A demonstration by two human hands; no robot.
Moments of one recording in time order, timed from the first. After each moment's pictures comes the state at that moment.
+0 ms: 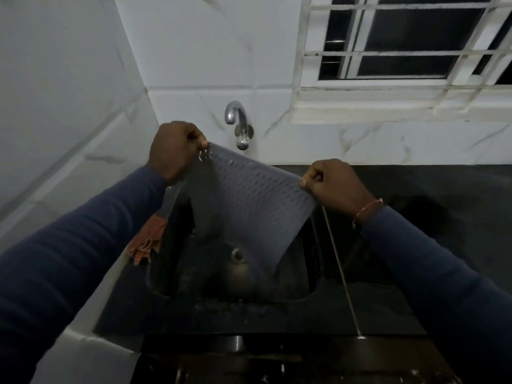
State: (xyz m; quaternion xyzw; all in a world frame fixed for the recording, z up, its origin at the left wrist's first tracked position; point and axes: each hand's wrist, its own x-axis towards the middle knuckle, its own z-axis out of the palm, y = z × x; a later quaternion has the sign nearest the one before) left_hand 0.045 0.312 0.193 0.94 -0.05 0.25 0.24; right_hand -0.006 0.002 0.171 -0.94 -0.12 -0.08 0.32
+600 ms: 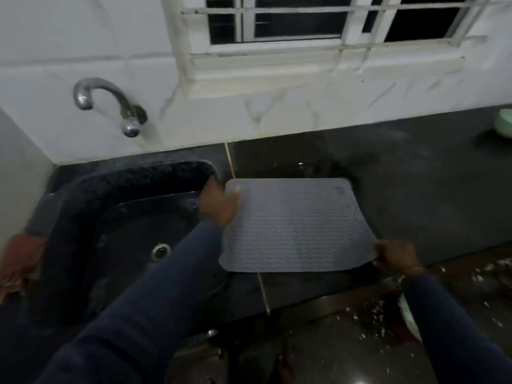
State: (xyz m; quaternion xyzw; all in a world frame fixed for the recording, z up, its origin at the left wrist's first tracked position) left_hand 0.052 0.013 0.015 0.90 0.04 -0.03 0.43; right_hand -0.114 -0.333 -0.007 -0.80 0.43 0.05 0.42
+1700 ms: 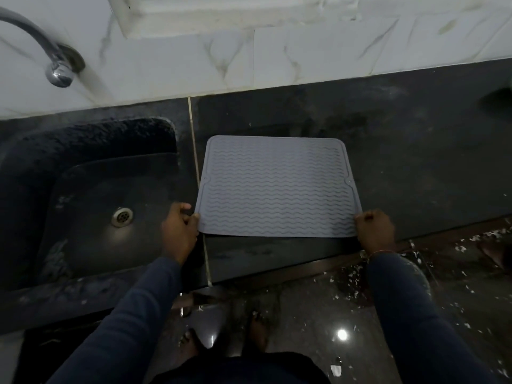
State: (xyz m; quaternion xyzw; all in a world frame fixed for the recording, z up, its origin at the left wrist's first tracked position) left_hand -0.044 -0.014 -0.076 0.88 0.14 -0.01 0.45; right_hand -0.106 -0.425 -0.077 -0.86 0.39 0.00 0.33
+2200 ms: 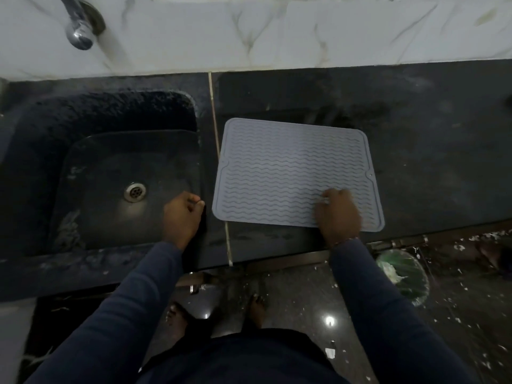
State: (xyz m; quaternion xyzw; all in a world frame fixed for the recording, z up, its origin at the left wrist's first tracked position) left_hand -0.062 0.083 -0.057 0.91 0.16 0.01 0.38; right_hand -0.070 -0.233 -0.049 -0.96 0.16 0.00 0.21
